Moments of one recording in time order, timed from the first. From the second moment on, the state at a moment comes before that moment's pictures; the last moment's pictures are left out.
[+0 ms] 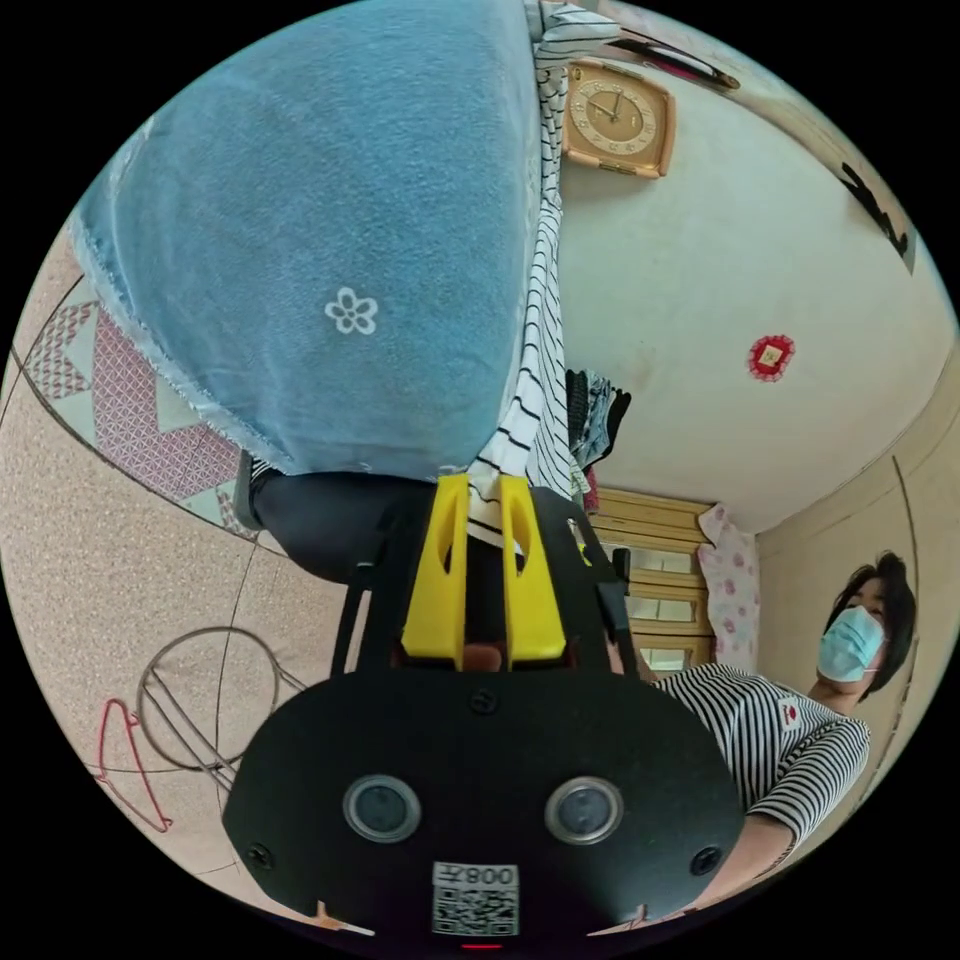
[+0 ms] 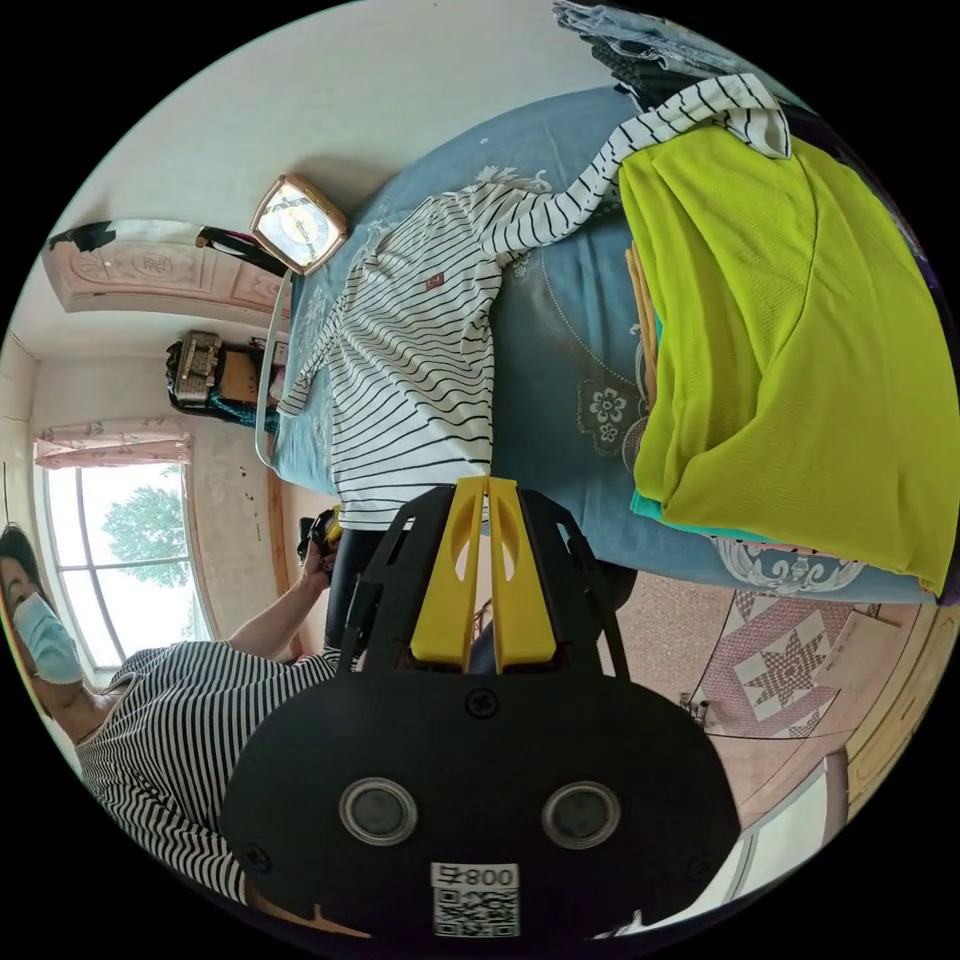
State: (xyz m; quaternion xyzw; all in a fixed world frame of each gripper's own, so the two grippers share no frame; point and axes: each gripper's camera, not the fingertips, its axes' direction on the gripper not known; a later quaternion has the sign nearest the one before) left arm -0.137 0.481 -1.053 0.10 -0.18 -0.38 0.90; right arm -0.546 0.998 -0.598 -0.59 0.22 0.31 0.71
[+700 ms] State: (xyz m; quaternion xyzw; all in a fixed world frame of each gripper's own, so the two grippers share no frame) left arm -0.014 0.380 -1.116 0.11 -0.25 -0.21 0.94; right arm -0.583 1.068 -0.567 -0.60 0.17 0.36 0.70
